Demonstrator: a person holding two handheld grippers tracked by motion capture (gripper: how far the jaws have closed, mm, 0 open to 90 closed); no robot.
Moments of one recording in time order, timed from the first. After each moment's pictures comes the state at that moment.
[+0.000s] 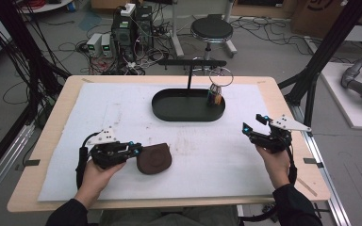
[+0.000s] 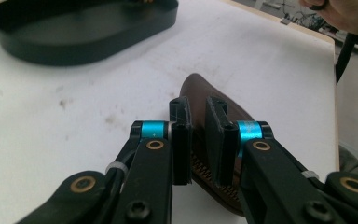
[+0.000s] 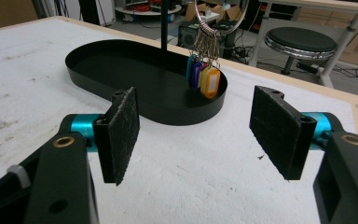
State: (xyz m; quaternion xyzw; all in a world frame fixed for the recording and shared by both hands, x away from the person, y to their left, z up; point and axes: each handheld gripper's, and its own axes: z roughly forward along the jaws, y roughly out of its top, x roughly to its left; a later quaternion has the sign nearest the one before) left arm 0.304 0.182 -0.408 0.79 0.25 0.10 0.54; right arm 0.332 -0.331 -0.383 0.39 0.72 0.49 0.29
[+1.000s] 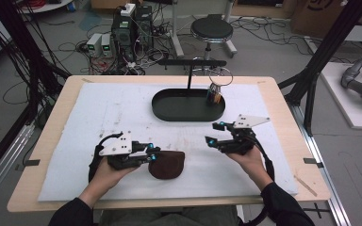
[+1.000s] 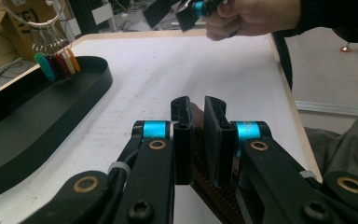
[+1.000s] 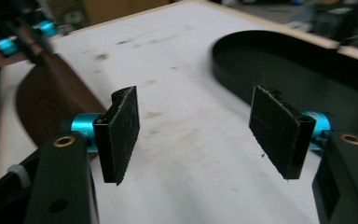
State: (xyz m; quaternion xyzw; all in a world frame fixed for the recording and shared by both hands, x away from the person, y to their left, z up) left arm 0.299 0.144 -0.398 0.81 0.06 0.12 0.58; right arm 0.348 -0.239 -0.391 0.23 0.81 0.53 0.10
